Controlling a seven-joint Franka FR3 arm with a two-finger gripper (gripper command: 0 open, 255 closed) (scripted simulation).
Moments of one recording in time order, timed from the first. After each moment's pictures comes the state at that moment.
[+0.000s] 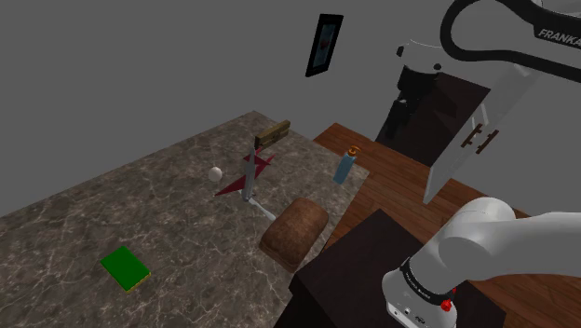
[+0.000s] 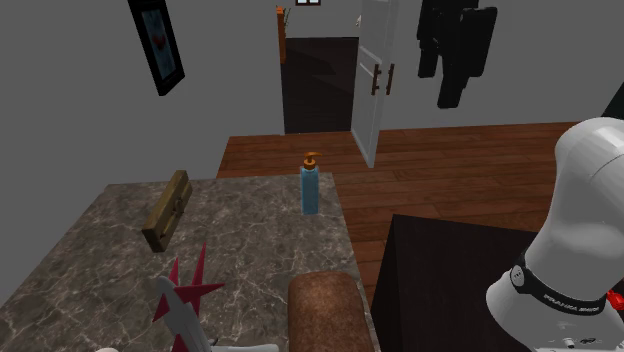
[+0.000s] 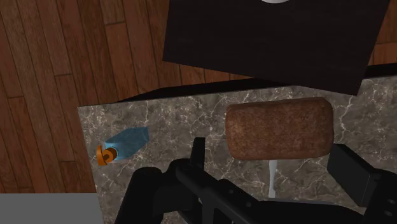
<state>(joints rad) -0.01 -0.79 0.05 -2.35 -0.09 1.47 -0.12</state>
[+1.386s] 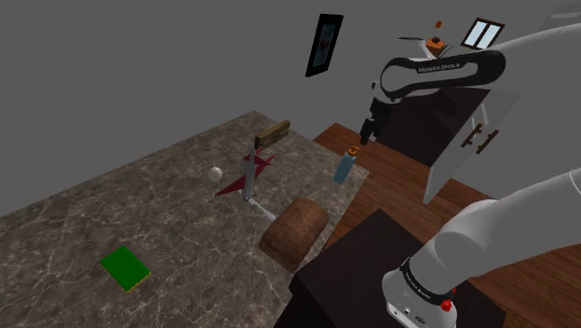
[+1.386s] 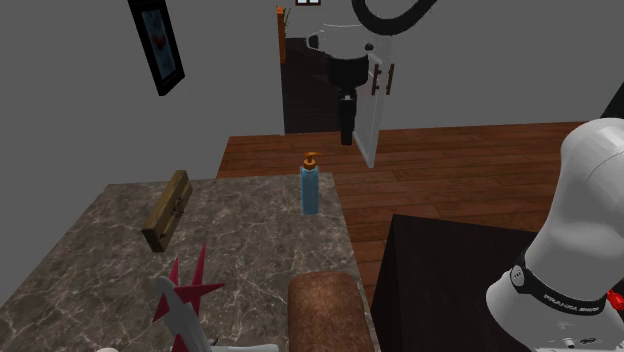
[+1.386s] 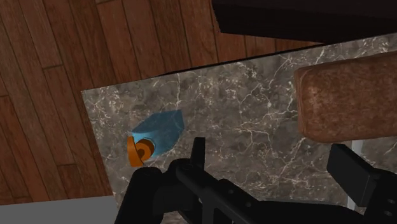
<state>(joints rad) -0.11 -0.34 -0.24 -2.39 -0.17 2.03 -0.34</state>
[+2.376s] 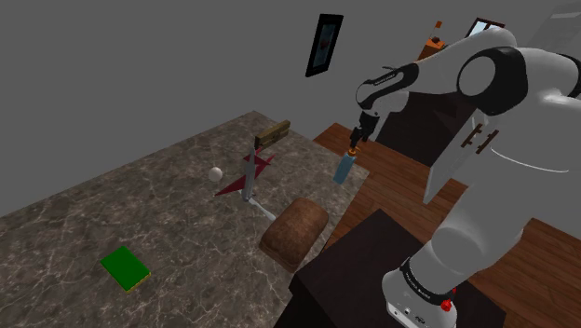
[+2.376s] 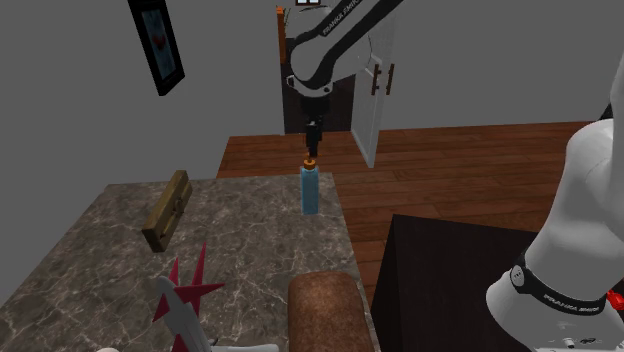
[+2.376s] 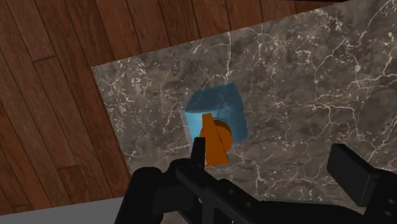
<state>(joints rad) -0.19 0.23 -0.36 -2.08 0.07 2.29 -0.62</state>
